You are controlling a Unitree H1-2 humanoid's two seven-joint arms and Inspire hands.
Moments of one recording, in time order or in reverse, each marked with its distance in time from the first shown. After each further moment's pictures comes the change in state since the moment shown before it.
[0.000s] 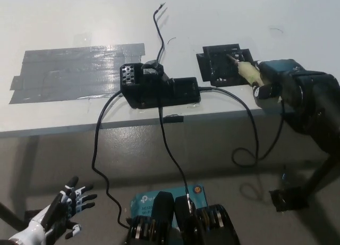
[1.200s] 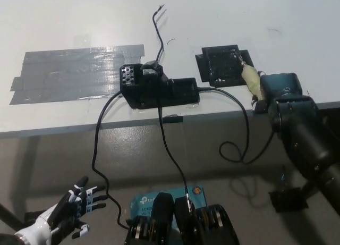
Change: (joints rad) left_arm -0.023 0.012 -0.022 -0.002 -0.009 0.001 -0.099; right_arm 0.143 0.101 -0.095 -0.066 -0.315 0.149 -0.070
